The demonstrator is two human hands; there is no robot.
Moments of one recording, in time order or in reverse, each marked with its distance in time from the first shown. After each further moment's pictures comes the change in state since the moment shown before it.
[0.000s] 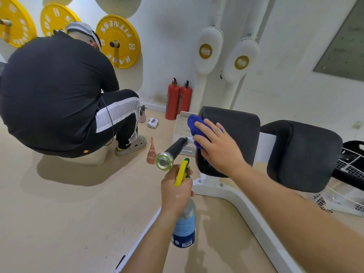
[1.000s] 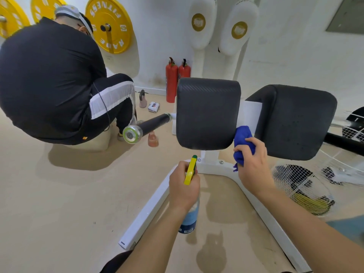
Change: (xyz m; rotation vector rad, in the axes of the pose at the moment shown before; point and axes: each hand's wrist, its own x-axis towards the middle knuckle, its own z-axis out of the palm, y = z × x) left_hand -0.048 -0.068 0.065 0.337 -0.023 0.143; right_hand -0.187 0.023 0.018 0.409 0.018 0.637
